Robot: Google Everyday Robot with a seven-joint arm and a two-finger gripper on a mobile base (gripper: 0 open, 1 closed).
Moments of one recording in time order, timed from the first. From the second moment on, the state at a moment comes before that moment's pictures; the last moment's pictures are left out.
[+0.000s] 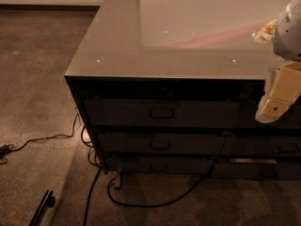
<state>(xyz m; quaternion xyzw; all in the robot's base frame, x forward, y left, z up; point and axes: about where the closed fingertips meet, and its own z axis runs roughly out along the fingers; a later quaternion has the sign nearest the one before) 0.438 -0.216 0.977 -0.60 0.78 -0.04 0.16</state>
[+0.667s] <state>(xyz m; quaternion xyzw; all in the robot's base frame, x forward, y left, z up) 0.448 -0.212 0.972 -0.61 0.77 -0.03 0.17</state>
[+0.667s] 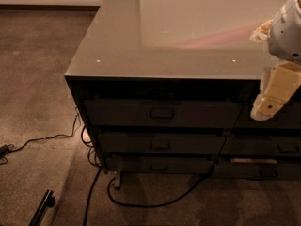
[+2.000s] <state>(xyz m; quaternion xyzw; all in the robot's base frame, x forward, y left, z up) 0.483 -0.087 0.886 -0.72 0.66 -0.05 0.22</state>
